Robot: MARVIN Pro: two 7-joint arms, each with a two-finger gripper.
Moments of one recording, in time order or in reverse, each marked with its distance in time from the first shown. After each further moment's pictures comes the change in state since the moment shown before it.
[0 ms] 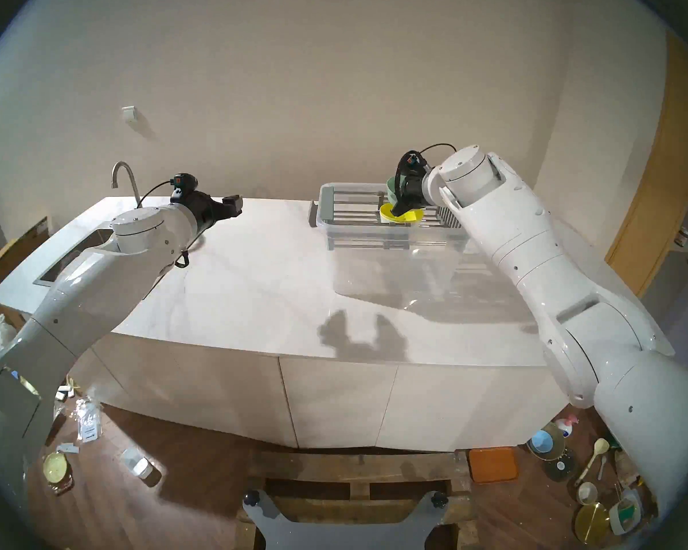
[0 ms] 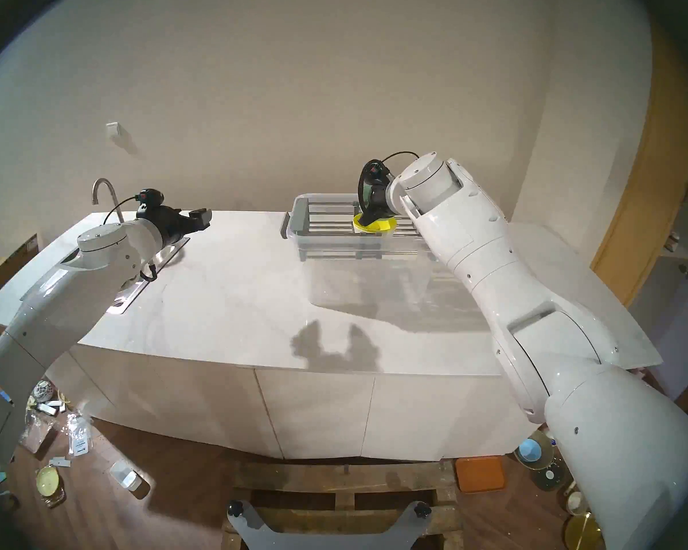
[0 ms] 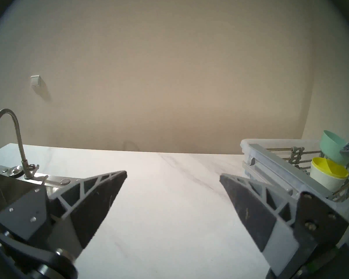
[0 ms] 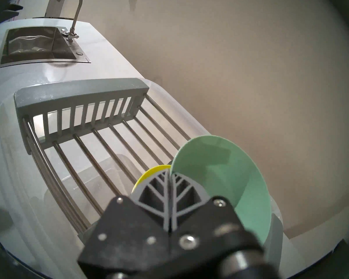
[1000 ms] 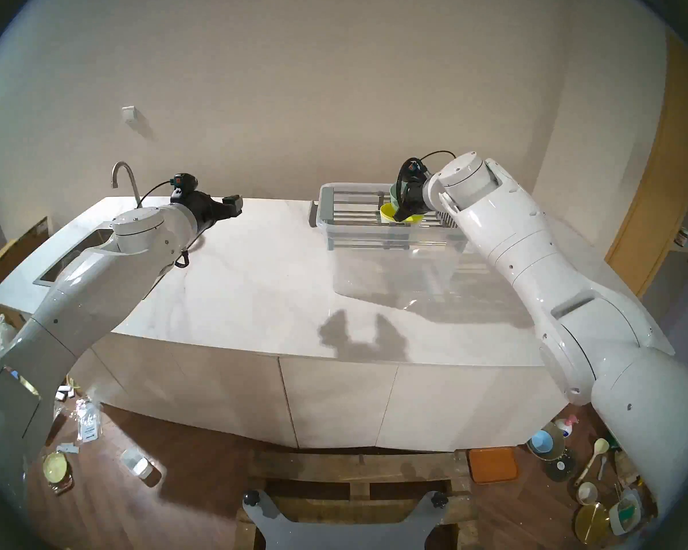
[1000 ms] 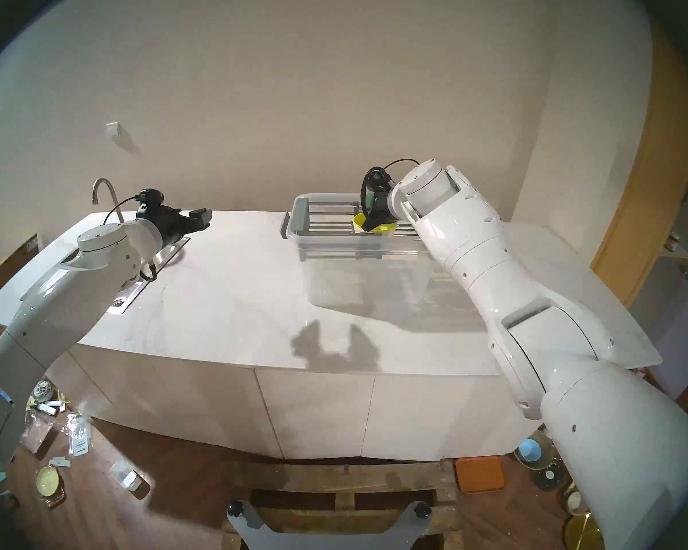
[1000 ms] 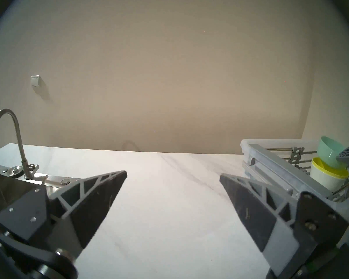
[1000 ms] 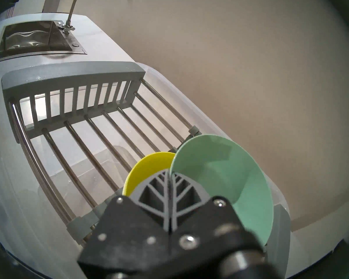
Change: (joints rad) left arm 0.000 0.000 0.000 0.000 0.000 0.000 0.000; right arm 0.023 -0.023 0.001 0.090 -0.012 -0.032 -0.004
